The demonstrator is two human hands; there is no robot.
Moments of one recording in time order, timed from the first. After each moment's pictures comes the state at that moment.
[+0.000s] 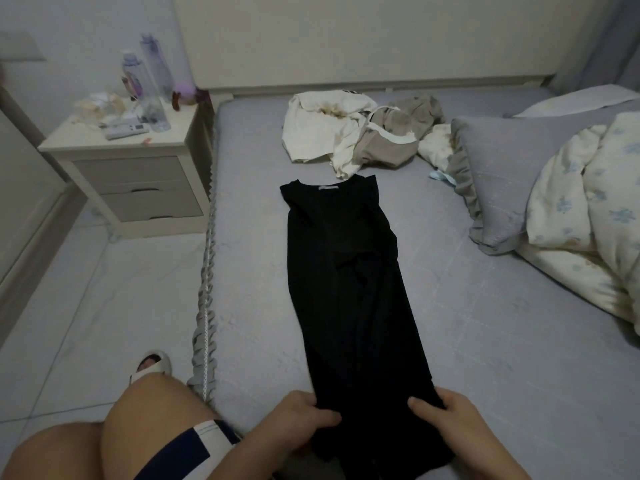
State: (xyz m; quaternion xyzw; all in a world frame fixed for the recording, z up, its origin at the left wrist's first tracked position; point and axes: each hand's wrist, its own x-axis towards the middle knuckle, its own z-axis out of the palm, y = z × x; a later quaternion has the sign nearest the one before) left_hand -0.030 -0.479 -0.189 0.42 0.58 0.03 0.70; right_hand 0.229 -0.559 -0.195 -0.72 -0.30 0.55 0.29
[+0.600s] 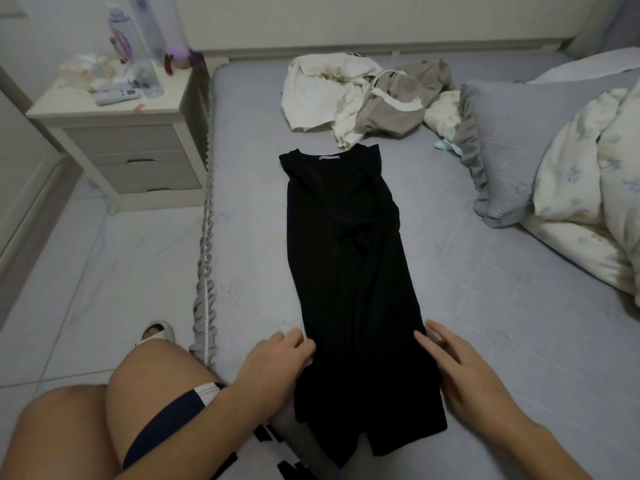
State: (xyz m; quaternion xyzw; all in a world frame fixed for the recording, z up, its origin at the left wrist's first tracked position) left_hand -0.059 -0.467 -0.197 0.89 0.43 -0.04 0.12; right_hand 0.273 -0.571 -0.206 -0.63 -0.75 0.12 0.15
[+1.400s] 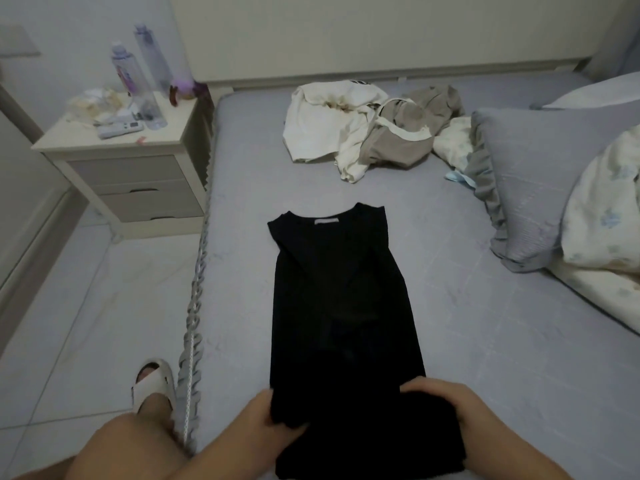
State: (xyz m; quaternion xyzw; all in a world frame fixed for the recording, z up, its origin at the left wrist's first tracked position) left_hand -0.052 -0.414 -0.181 0.58 0.09 0.46 0.66; right_hand 0.252 -0.487 -0.156 -0.54 -0.64 0.47 0.28
